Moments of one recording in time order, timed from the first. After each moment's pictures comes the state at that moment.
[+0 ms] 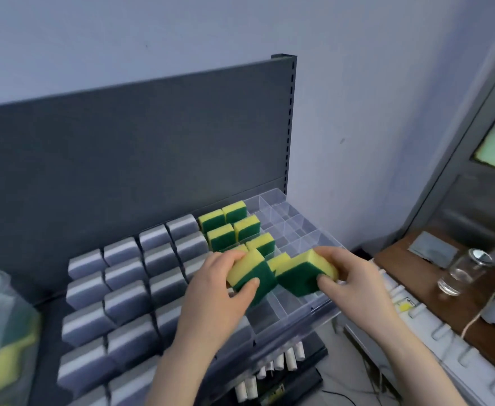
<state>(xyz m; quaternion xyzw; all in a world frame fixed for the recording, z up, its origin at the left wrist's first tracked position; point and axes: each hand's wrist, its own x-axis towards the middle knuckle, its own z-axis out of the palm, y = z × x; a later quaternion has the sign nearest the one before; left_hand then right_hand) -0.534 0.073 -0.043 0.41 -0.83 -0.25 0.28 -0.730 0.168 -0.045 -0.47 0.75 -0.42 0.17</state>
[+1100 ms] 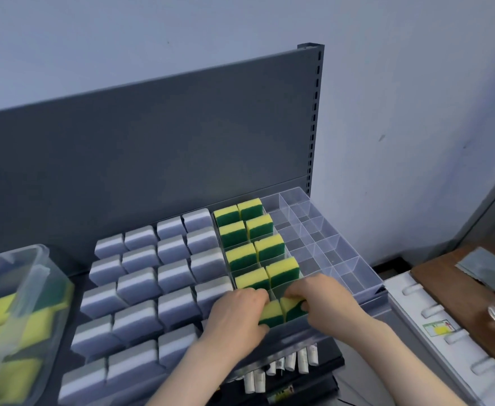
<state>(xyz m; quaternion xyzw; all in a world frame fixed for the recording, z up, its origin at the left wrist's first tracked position) -0.576 0.089 -0.074 0.44 -0.89 -0.11 0.00 -0.746 0.123 -0.075 -0.70 0.69 -0.05 0.20</state>
